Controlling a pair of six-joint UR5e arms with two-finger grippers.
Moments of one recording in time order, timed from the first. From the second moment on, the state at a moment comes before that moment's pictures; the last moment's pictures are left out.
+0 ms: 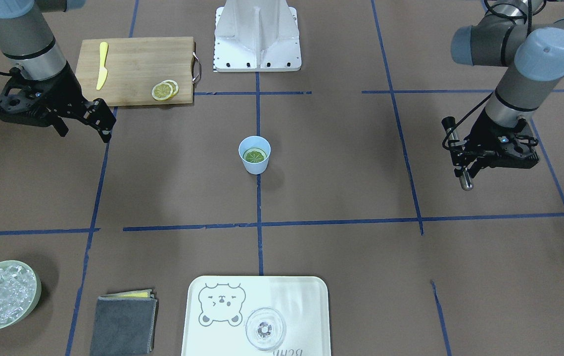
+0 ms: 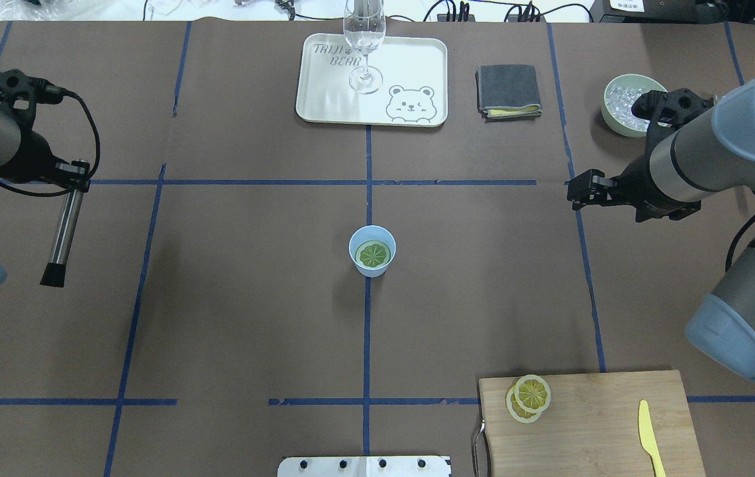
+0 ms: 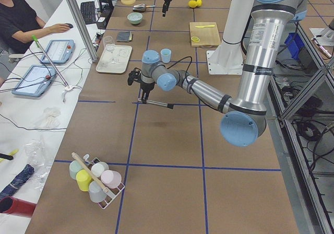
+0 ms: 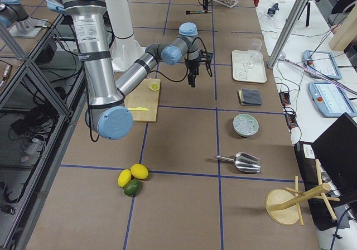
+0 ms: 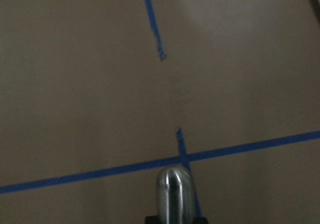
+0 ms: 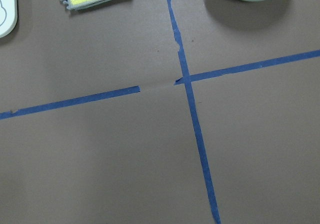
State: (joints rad) left arm -0.95 -1.72 -1.79 -1.82 -2.03 -0.75; right arm 0.80 -1.38 2.11 -1.61 1.94 1.19
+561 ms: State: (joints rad) left arm -0.94 -1.68 -1.68 -1.82 -2.14 -0.83; right arm 0.80 -1.38 2.11 -1.61 1.94 1.19
